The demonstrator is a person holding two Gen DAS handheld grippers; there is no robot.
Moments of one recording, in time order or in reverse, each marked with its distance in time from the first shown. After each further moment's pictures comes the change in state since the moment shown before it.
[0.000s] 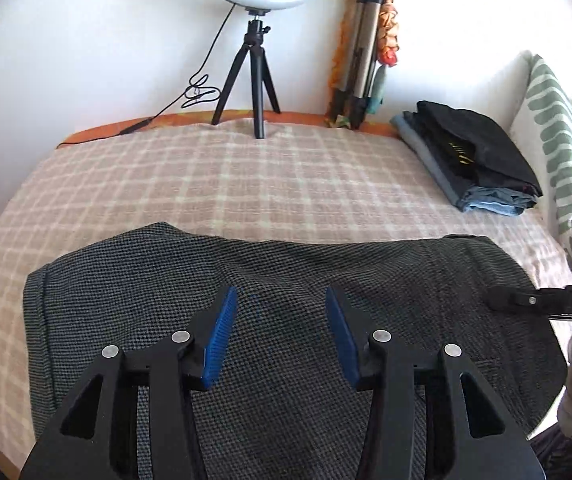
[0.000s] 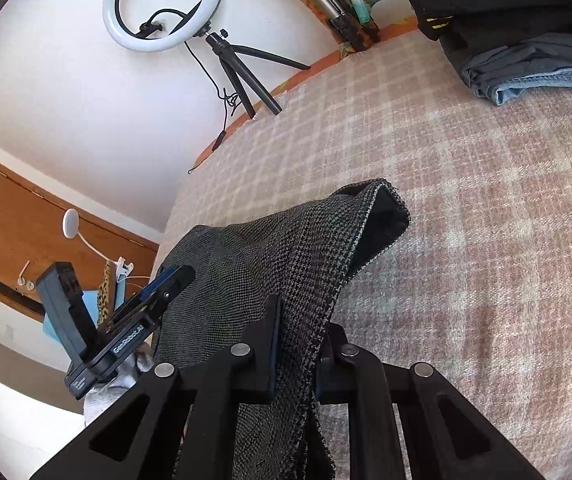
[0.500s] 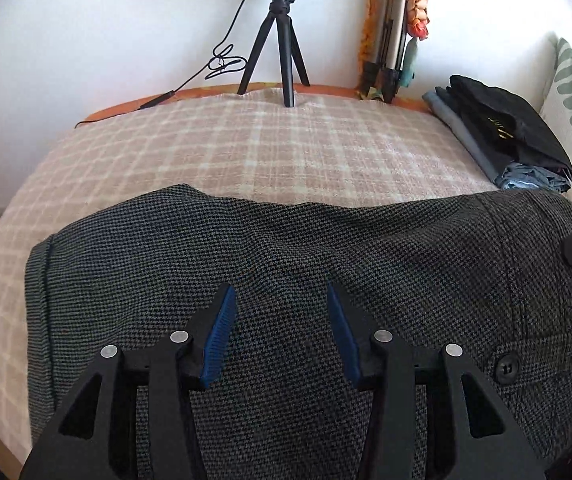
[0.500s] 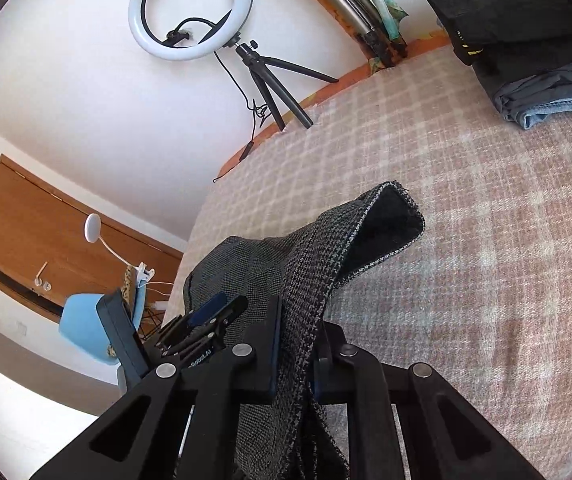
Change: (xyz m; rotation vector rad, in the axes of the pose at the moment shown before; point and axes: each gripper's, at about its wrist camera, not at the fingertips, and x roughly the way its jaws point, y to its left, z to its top) left arm 0.006 0.008 -0.023 0.012 0.043 0.077; right arm -0.010 0.022 0.005 -0.014 -0.037 0.083
